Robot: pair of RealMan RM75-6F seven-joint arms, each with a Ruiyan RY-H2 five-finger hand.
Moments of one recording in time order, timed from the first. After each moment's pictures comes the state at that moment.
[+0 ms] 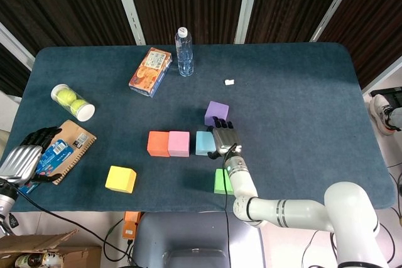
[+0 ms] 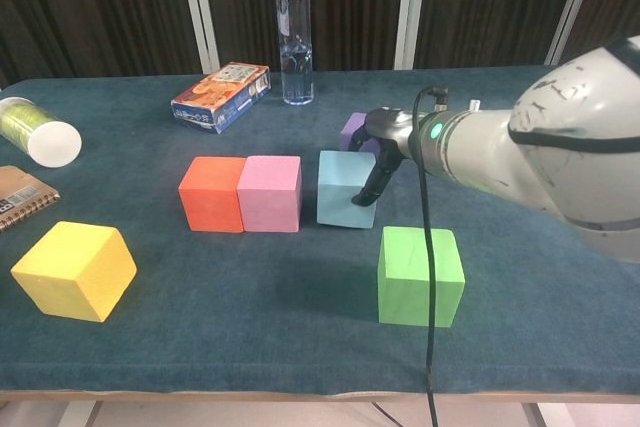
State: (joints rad) left arm -0.40 -0.86 -0.07 -1.70 1.33 1.03 -0.13; right arm 1.11 -1.72 0.31 -1.49 -0.20 1.06 -0.74
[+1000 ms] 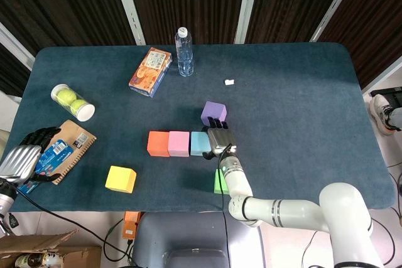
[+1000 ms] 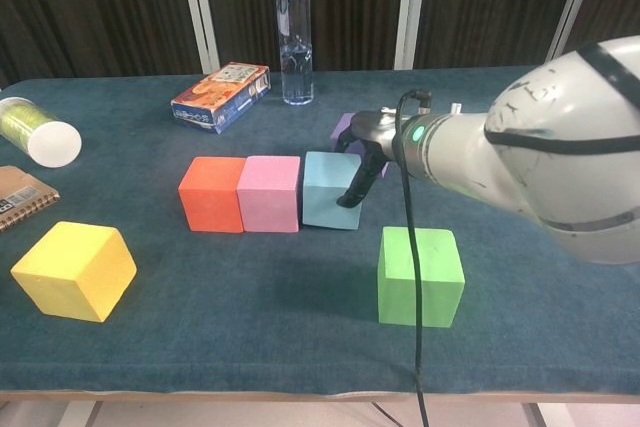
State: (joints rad) left arm -0.40 -0.86 -0.07 -1.69 1.33 1.01 -0.14; right arm 1.13 -1.76 0.34 -1.45 -0.19 1.03 -0.75
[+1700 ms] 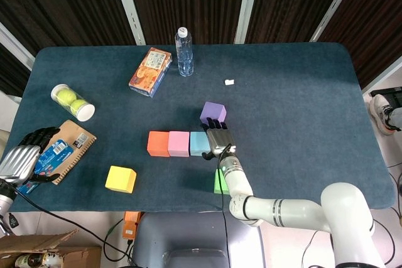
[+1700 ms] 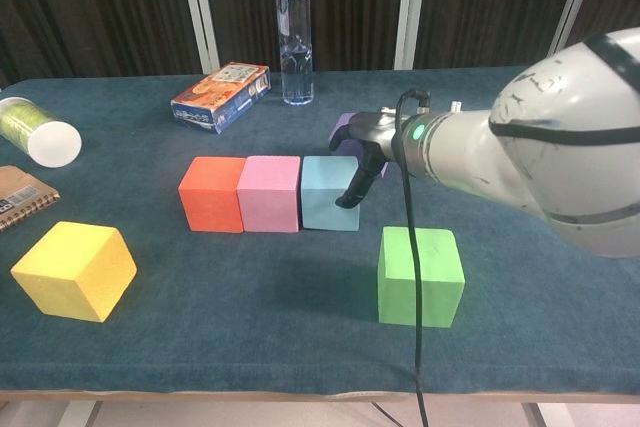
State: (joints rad) left arm -0.40 -0.85 -0.07 -1.69 1.34 1.02 -0.15; right arm 1.13 -1.75 0.34 -1.46 -0.19 1.01 -0.76
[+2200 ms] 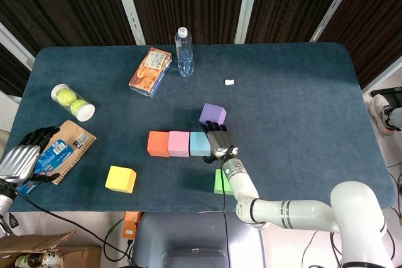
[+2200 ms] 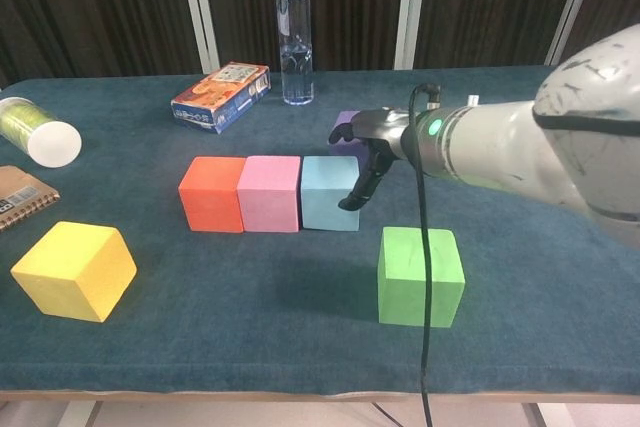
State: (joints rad) left arm -0.40 -0.85 -0.07 -1.70 1.33 1.02 -0.15; right arm 1.09 -1.66 0.32 -1.57 -0.24 1.01 -0.73
